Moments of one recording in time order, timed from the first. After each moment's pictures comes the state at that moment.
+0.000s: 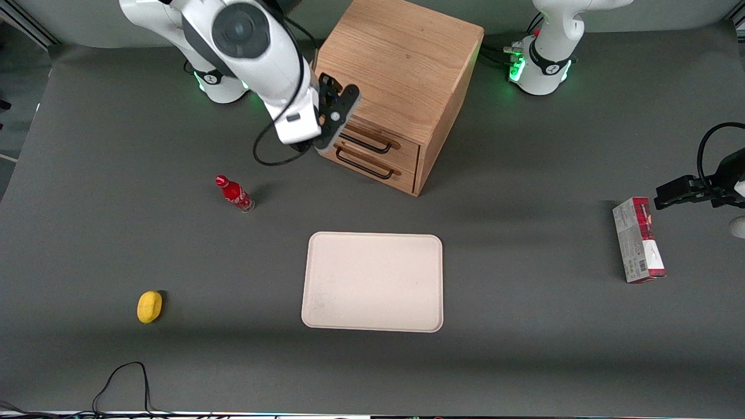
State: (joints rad) arm 0.04 0.30 0.74 -1.55 0.08 1.63 -0.25
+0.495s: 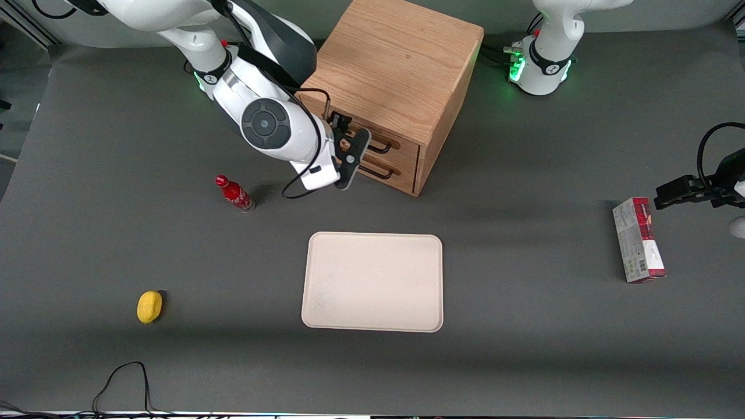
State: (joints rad) arm 0.04 0.46 0.74 -1.58 0.08 1.75 -0.32
